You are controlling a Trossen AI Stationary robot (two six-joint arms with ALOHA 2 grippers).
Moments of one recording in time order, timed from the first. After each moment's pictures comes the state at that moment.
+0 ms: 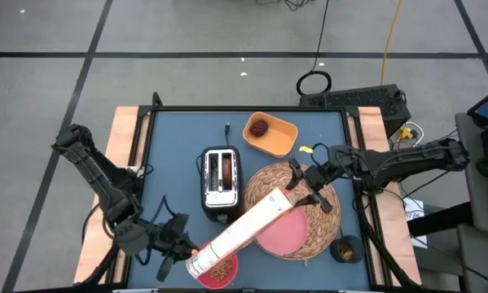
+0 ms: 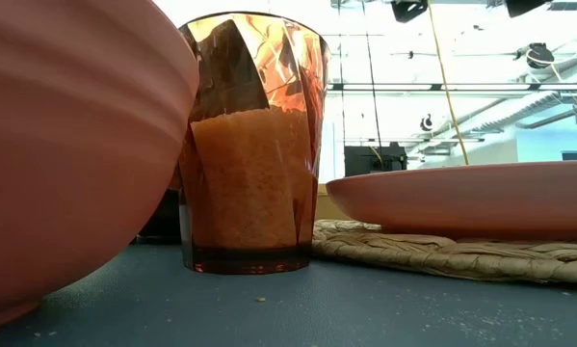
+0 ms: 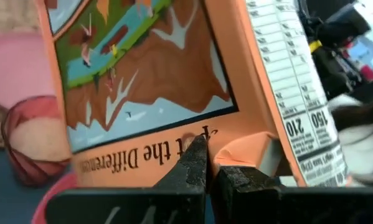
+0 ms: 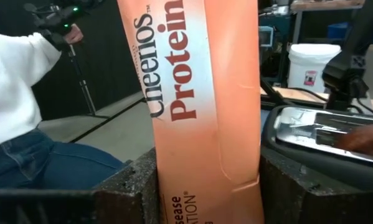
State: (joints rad) left arm -0.85 1.33 1.07 -0.12 -0.42 -0.89; right arm 0.05 1.00 0.67 0.21 -0.52 0.07
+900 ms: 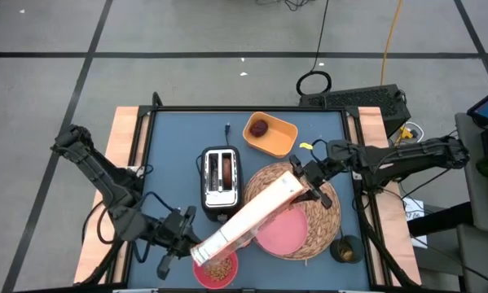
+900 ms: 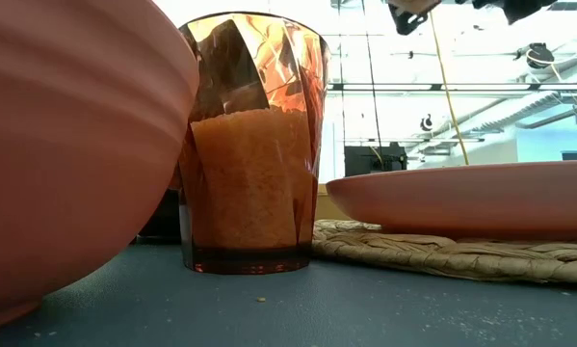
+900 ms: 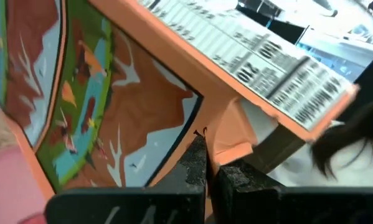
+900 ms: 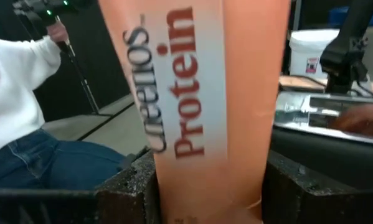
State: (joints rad) left arm -0.76 1.33 1.07 0.21 -0.44 -0.46; right arm 0.05 1.00 0.67 0.14 -0.53 0.07
